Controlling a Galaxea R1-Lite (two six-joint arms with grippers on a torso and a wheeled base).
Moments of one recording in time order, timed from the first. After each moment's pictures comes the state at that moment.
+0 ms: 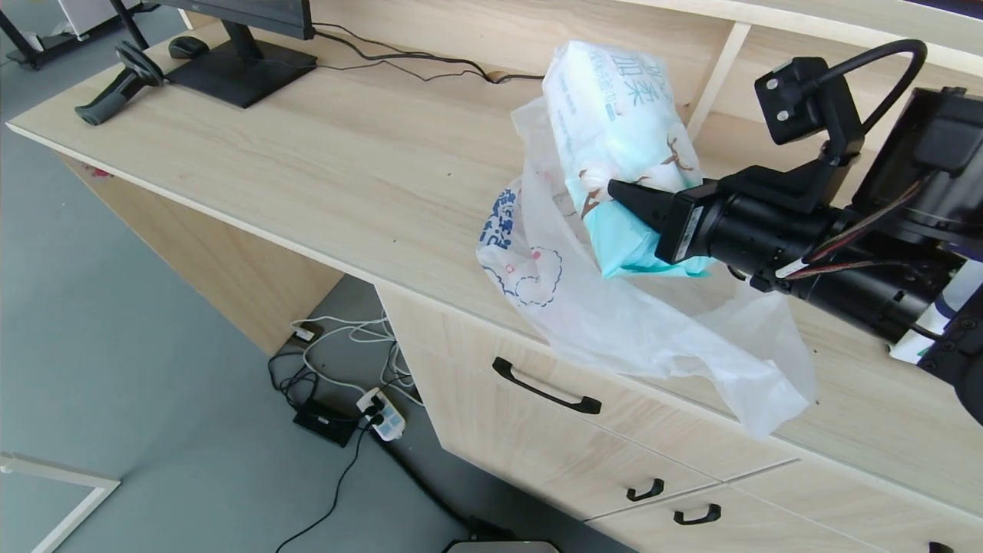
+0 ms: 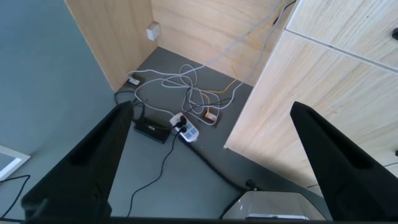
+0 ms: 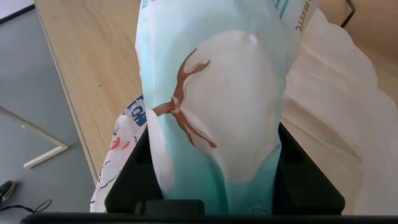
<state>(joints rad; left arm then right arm) 0.00 0.00 0.00 -0.03 0.00 0.02 0.56 1.61 -0.98 -0.76 0.01 -0.05</state>
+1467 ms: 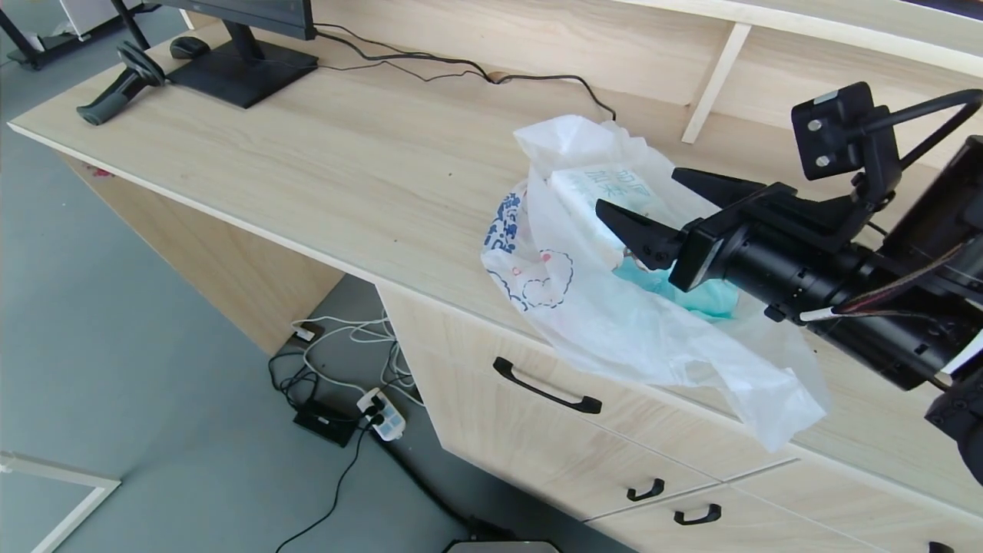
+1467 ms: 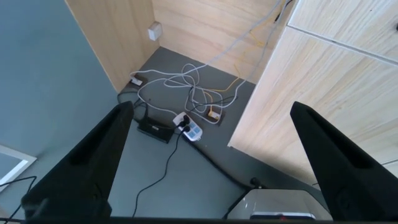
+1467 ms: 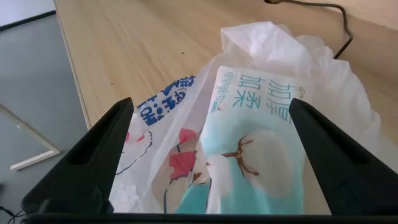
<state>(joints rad) 0.00 0.00 0.00 -0.03 0.00 0.04 0.56 1.59 -0.80 -1.04 0.05 -0.13</state>
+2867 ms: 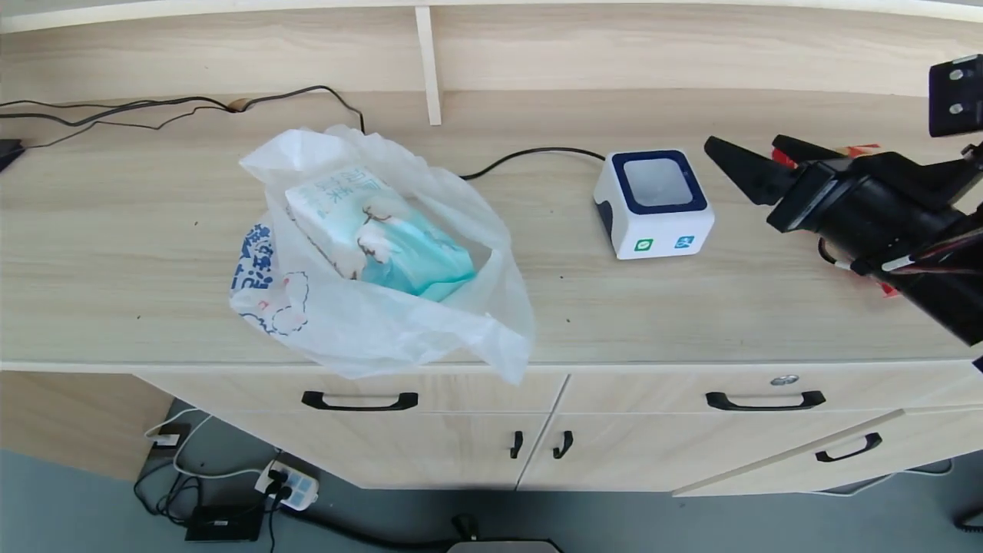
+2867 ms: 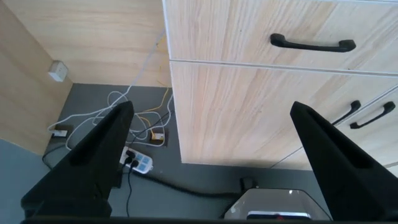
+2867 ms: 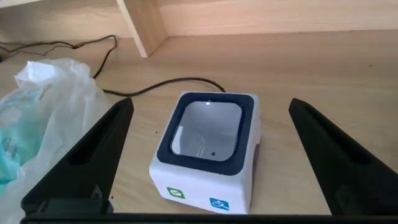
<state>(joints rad) 0.00 0.00 0.00 -0.02 0.00 0.03 0.27 1.56 -0.80 -1.12 0.15 0.08</state>
